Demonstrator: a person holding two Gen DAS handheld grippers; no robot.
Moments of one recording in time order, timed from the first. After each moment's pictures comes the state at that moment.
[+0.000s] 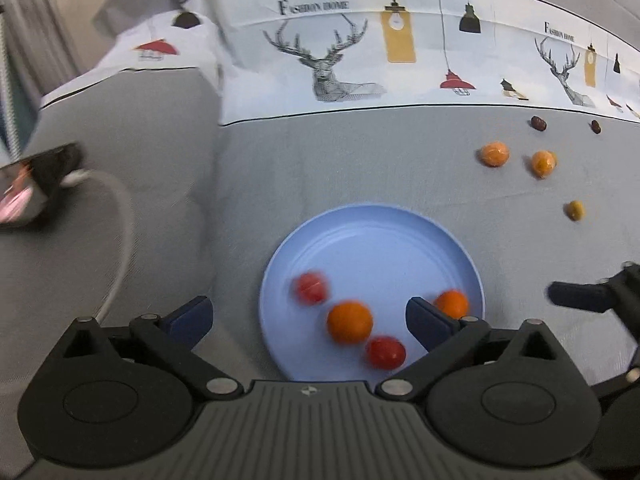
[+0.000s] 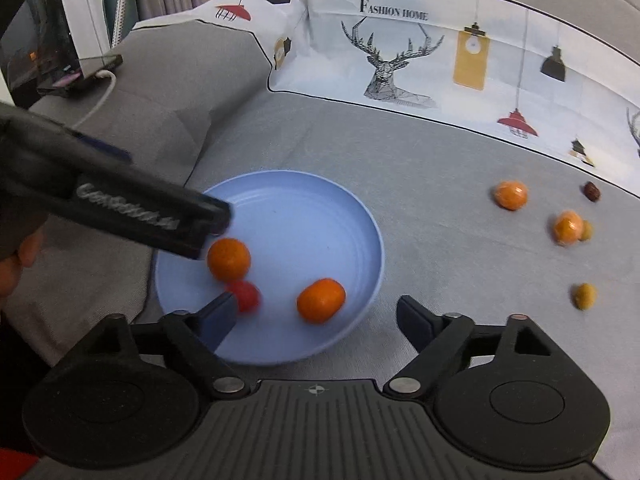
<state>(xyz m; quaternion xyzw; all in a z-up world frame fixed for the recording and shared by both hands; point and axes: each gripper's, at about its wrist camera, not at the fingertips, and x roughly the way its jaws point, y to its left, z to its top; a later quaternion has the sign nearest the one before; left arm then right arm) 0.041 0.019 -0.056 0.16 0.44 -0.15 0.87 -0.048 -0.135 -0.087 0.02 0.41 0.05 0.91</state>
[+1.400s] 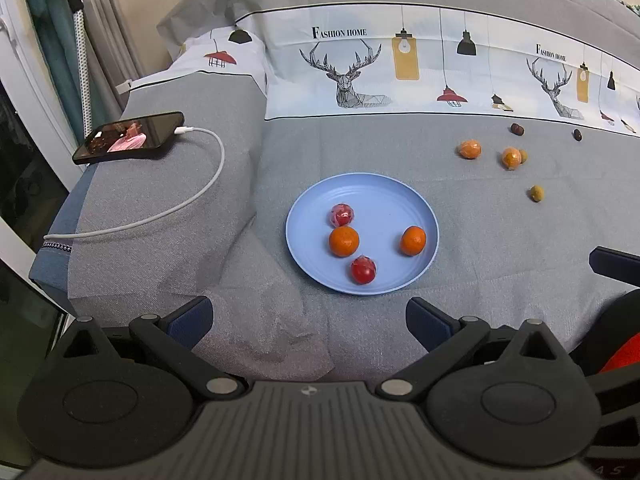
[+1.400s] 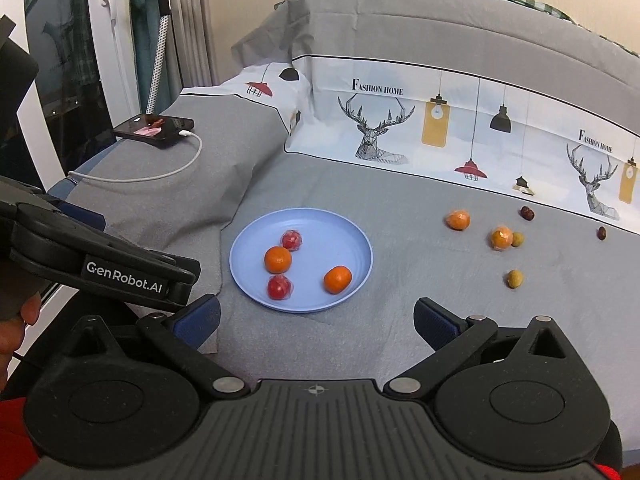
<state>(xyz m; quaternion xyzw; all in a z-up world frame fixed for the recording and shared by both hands) -0.091 0.050 0.006 0.14 0.42 -0.11 0.89 -0.186 -0.098 -0.008 0.01 0.32 0.02 0.95</state>
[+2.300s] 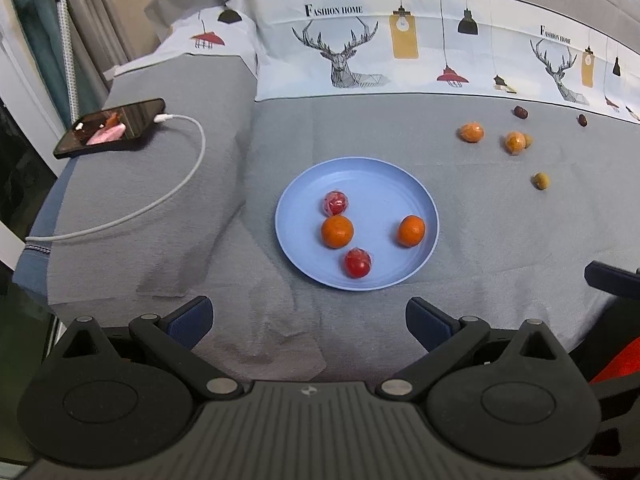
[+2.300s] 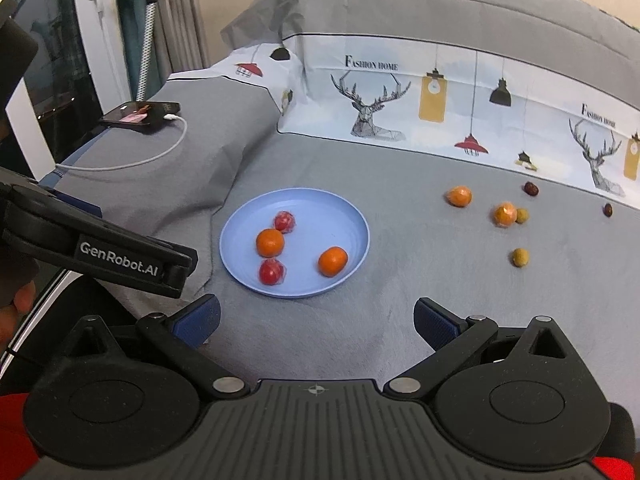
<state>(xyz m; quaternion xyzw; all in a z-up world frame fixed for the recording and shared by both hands) -0.066 0.036 -0.005 0.15 0.46 -0.11 0.87 -0.170 -0.109 -0.027 0.04 0.35 0.02 0.94</state>
